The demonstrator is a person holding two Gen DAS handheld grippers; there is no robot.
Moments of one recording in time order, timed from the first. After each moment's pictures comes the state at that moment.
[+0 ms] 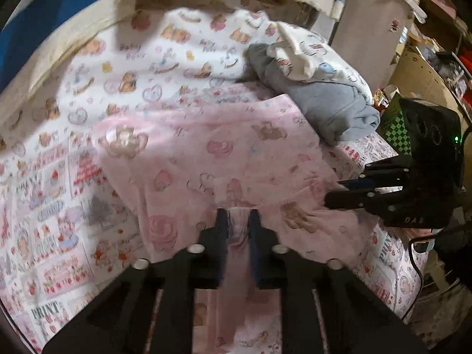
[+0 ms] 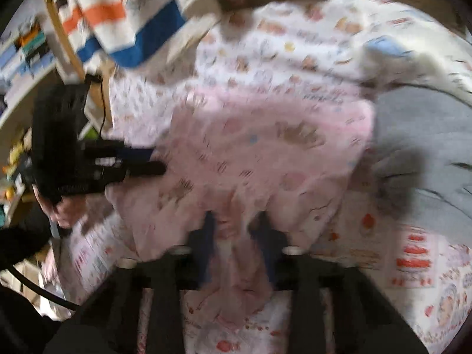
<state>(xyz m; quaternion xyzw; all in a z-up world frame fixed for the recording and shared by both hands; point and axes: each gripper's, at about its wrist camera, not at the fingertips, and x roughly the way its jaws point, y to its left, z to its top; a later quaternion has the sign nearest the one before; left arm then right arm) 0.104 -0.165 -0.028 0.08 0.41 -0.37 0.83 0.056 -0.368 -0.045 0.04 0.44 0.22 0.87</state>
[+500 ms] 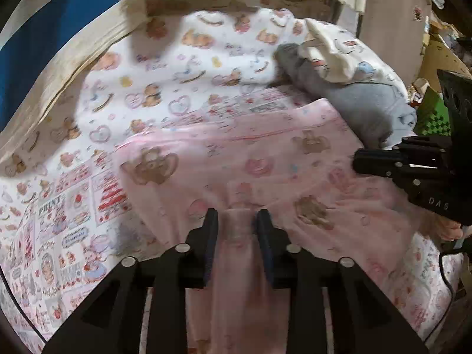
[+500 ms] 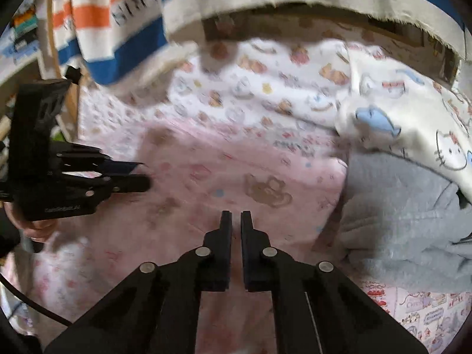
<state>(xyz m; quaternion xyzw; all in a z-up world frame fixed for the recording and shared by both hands) 0.134 -0.174 -0.039 0.12 0.40 -0.30 0.86 0.085 -0.368 -0.035 -0.01 0.39 0.12 0.91</state>
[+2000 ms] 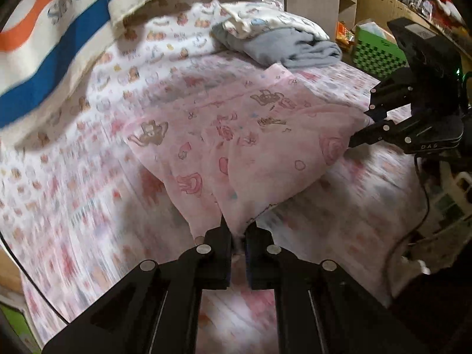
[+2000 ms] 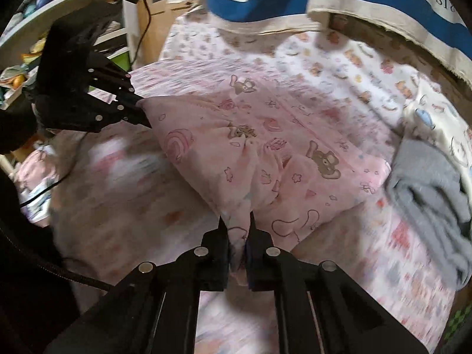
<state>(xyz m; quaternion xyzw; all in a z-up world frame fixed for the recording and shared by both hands) -0.037 -0.110 -0.020 0.20 0.41 -0.36 0.81 -0.077 -0.313 -0.022 -0.14 0.42 0.28 0.85</state>
